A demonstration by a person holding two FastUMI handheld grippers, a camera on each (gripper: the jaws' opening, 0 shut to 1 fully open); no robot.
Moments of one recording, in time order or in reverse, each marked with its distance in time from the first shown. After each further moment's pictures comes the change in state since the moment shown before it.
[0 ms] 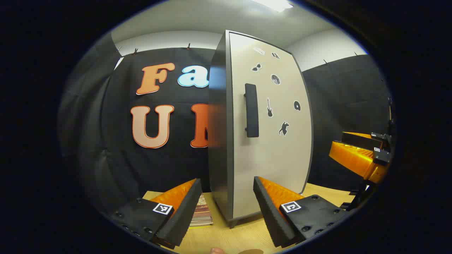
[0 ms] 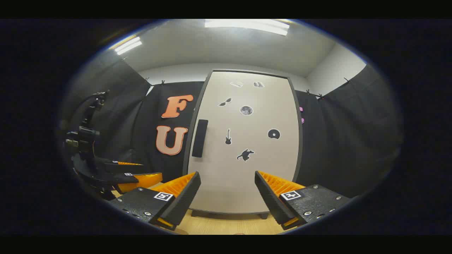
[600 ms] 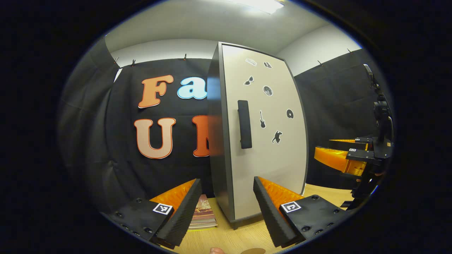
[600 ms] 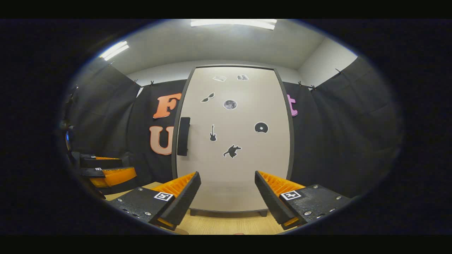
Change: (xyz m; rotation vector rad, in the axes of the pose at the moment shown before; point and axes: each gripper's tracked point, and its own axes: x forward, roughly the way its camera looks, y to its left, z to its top) left arm -0.040 -0.010 0.030 0.066 -0.061 0.010; right arm 0.007 -0.031 -0.005 0.059 0.035 -0.040
